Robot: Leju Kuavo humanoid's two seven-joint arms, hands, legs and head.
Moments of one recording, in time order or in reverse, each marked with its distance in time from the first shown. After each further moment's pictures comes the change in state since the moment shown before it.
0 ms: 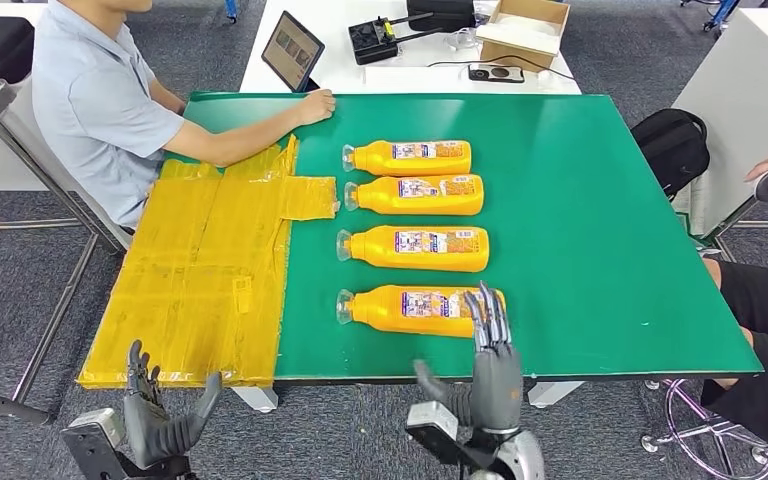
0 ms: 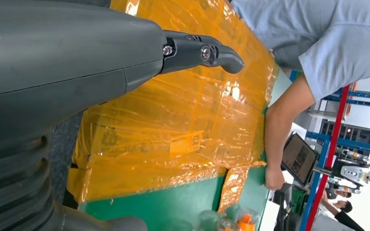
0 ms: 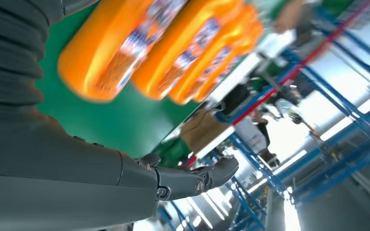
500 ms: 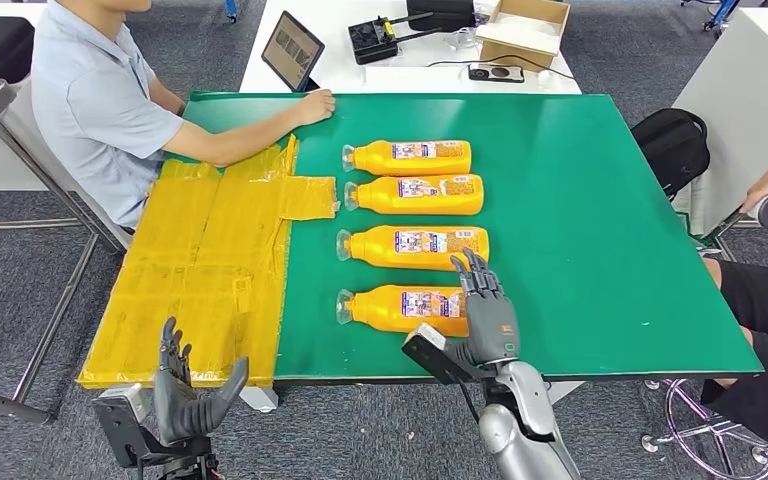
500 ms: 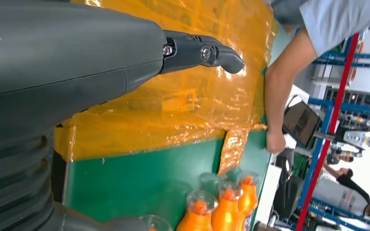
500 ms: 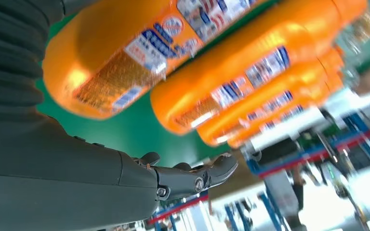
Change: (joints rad) left arm -0.061 0.022 -0.086 0.039 -0.005 -0.022 0.044; right arm -0.270 -0.077 -0.015 0.246 0.168 0.263 0.257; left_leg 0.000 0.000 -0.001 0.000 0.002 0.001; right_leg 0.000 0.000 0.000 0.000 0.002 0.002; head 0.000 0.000
